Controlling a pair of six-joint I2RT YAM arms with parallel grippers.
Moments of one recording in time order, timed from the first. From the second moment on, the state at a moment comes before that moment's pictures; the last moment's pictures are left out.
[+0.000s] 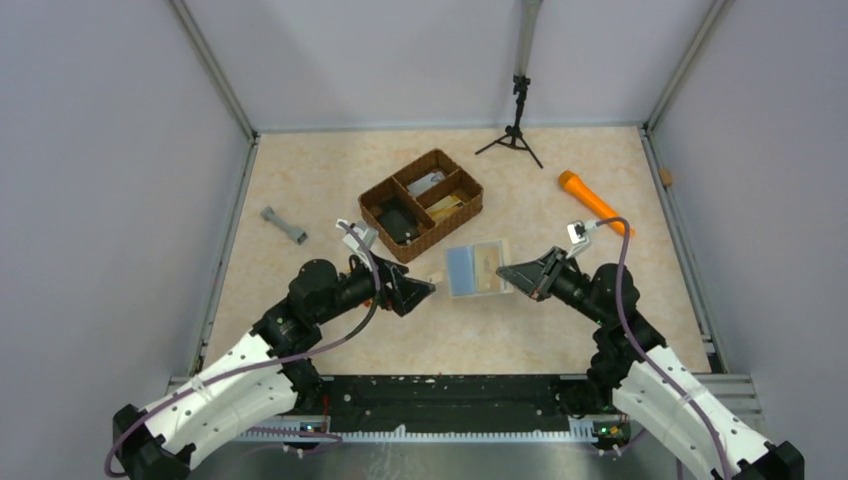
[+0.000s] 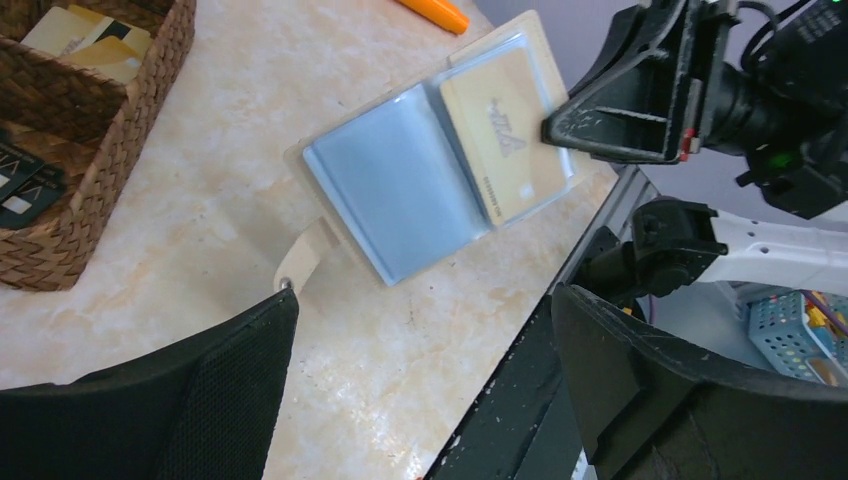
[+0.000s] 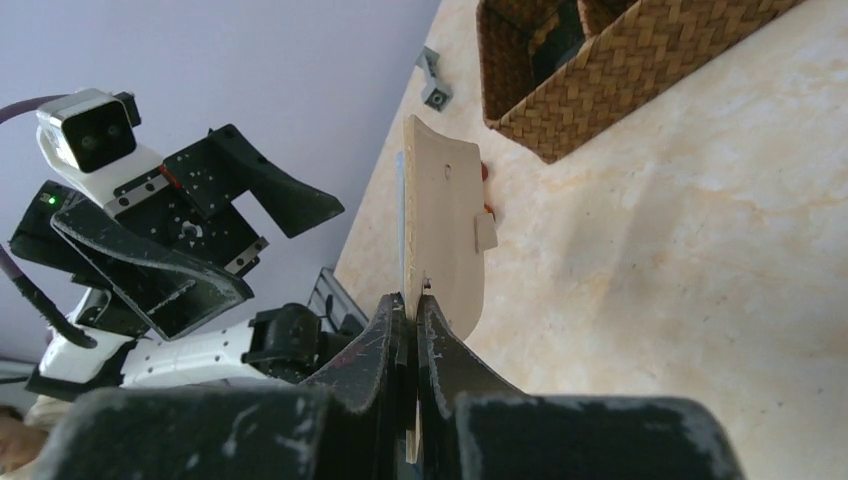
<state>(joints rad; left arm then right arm) -0.76 0.66 0.52 0.00 0.20 -0.52 0.49 0.52 0.32 0.12 -0.35 0.91</state>
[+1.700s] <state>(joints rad) -0.53 0.71 0.31 0.42 0.57 -0.82 0.49 0.76 0.22 0.77 -0.62 1.34</state>
